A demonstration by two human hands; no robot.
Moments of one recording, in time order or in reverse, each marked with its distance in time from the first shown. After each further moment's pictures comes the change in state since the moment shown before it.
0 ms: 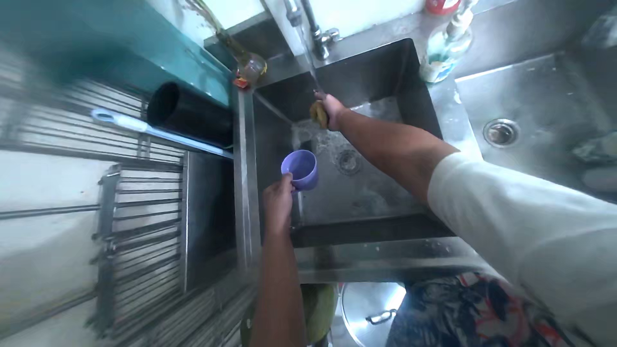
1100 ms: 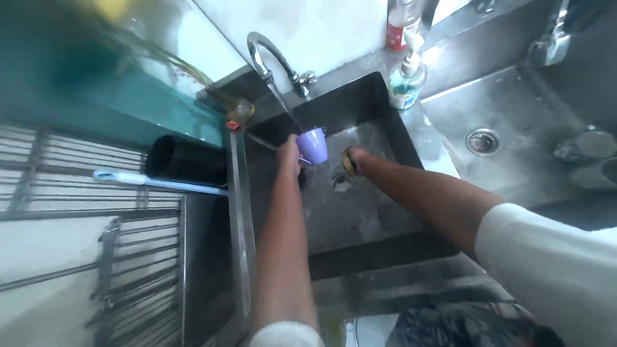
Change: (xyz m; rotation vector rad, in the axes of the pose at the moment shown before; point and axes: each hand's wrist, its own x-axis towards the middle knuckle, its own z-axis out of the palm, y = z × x) left_hand 0.102 0.110 0.116 -0.030 -0.152 -0.087; right_hand -0.049 0.031 -0.105 -0.215 0.326 0.164
